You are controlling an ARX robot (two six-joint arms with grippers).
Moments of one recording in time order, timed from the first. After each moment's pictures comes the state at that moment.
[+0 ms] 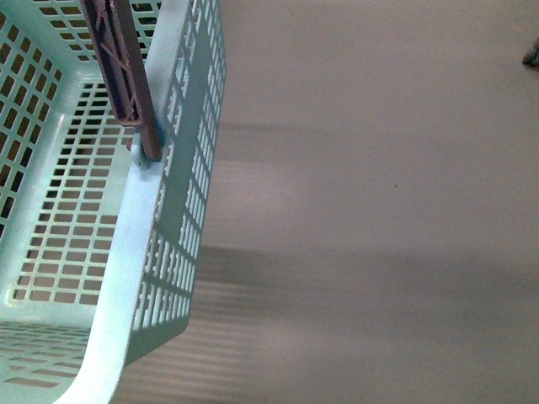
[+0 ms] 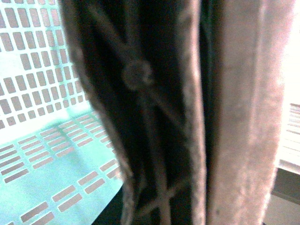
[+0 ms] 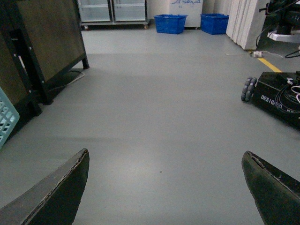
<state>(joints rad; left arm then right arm) -0.26 1.12 0.73 0.01 -0.12 -1.65 0.00 0.00 0.02 0.00 0.00 0.00</state>
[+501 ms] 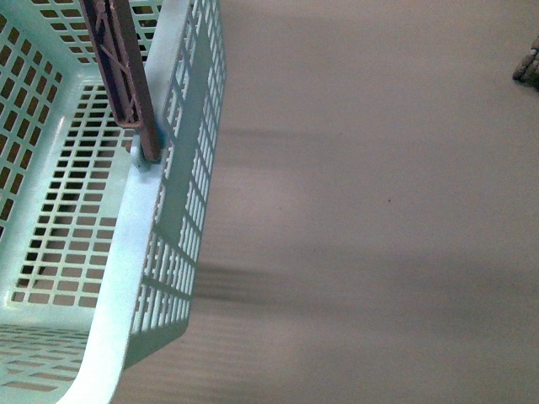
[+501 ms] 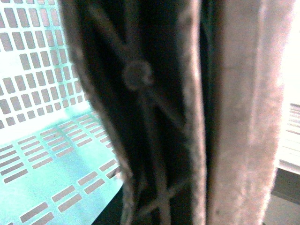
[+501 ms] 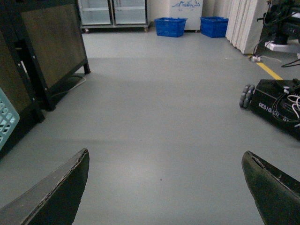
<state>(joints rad) -0.26 1.12 0.73 0.00 -0.12 -1.65 0.00 0.00 0.02 0.00 0.00 0.00</state>
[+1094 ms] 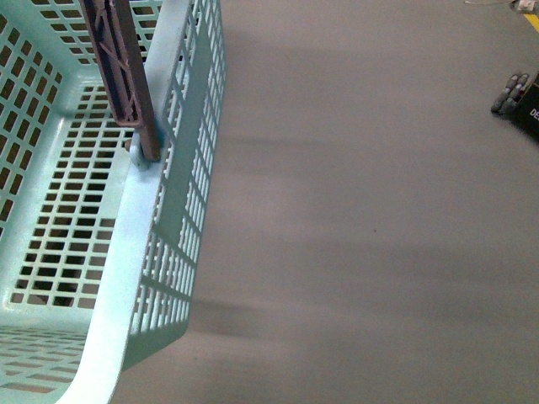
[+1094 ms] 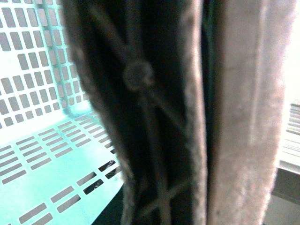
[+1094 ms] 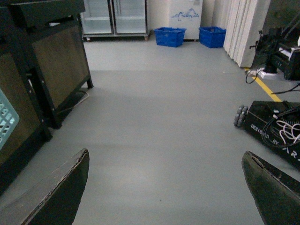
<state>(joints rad) -0.26 1.12 0.73 0.00 -0.12 -1.65 0.00 0.00 0.02 0.00 0.00 0.00</state>
